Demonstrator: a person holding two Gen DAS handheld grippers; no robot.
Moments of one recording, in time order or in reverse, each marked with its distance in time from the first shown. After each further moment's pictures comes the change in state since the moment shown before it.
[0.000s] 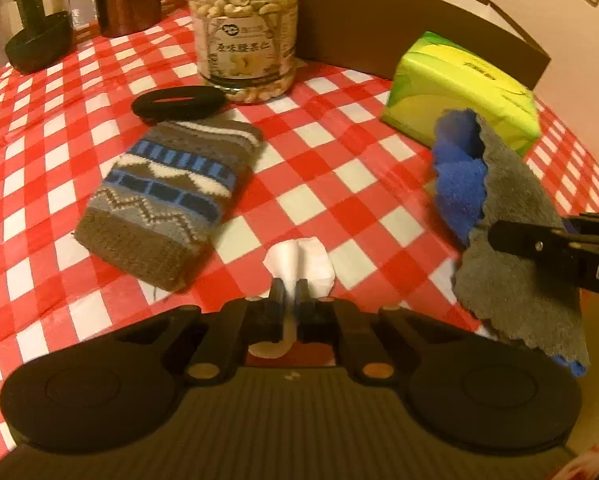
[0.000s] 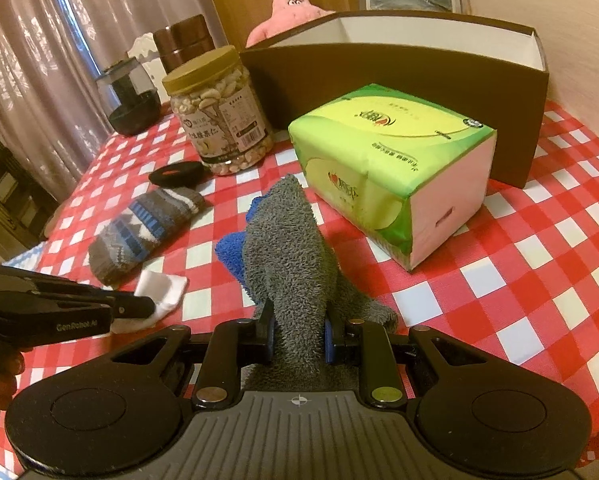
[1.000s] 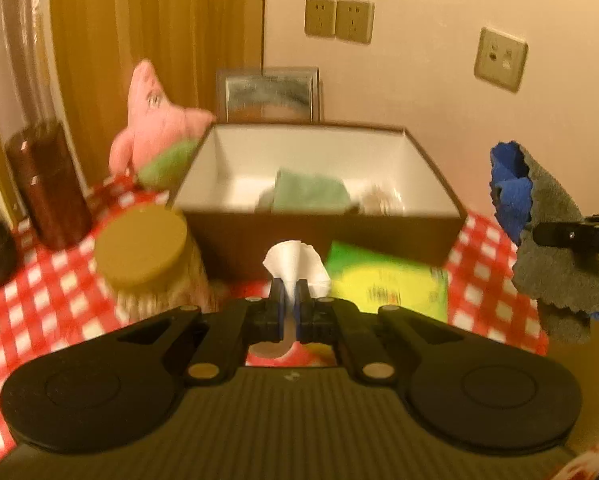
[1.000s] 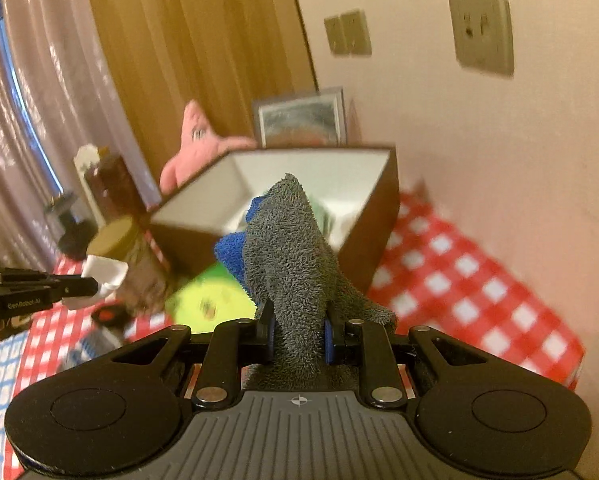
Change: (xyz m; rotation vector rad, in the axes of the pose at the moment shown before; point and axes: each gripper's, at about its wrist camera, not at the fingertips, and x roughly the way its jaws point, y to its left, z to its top) left arm -0.055 -0.058 0.149 0.211 -0.328 -0.111; right arm -0.124 -0.104 0.092 0.102 -0.256 -0.133
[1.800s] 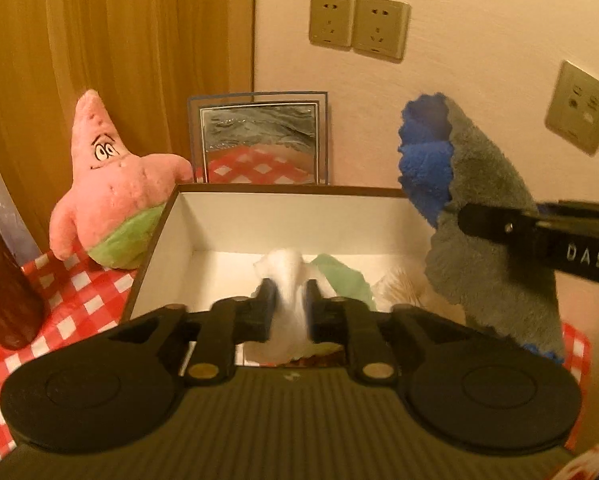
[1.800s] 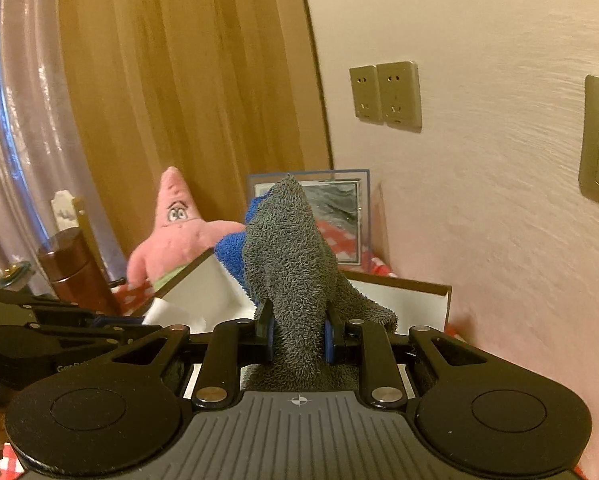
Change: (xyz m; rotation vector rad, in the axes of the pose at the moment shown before) left arm 0.143 -0.002 0.122 -0.013 0.035 -0.009; right arm 0.144 0.010 0.125 -0.056 -0.126 -0.032
